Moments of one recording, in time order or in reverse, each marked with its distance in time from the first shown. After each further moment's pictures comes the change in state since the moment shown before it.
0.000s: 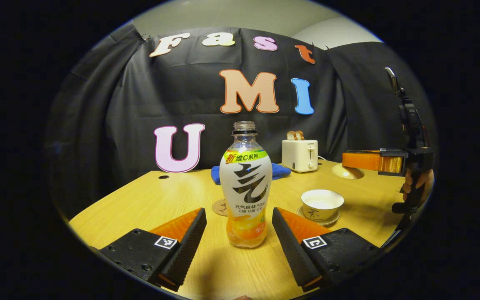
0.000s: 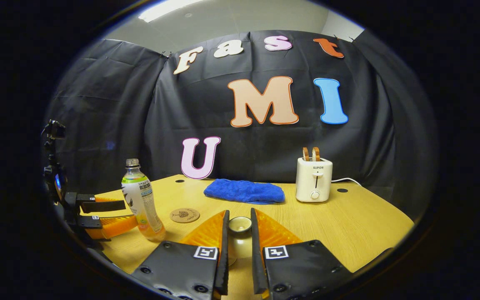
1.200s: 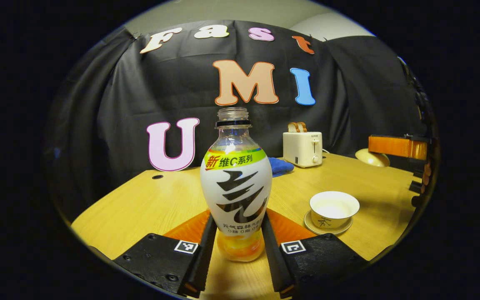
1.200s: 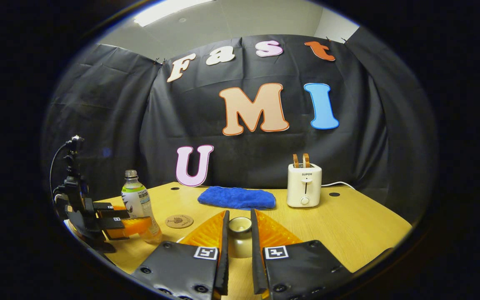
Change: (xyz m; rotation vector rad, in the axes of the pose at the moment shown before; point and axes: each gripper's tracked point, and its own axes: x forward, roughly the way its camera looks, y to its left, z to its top) left arm 0.041 -0.002 -0.004 0.081 0.066 0.017; right arm -0.013 -0.027 0.021 0.024 -0.041 -0.033
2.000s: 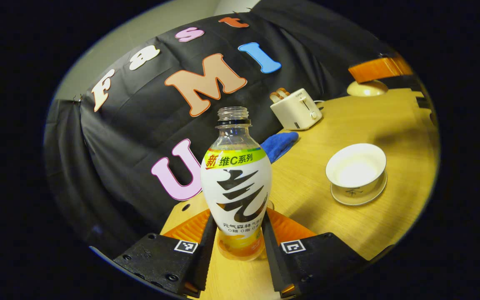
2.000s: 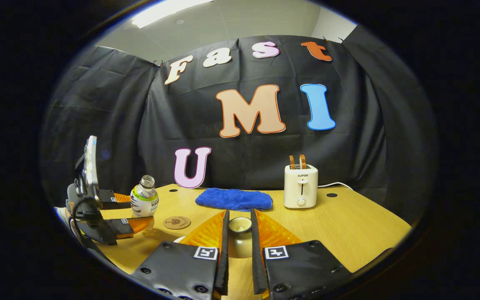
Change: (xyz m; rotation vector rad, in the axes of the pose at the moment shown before) left arm 0.015 0.017 0.009 0.576 0.093 0.086; right arm -0.002 -0.010 0.004 0.011 -0.006 -0.004
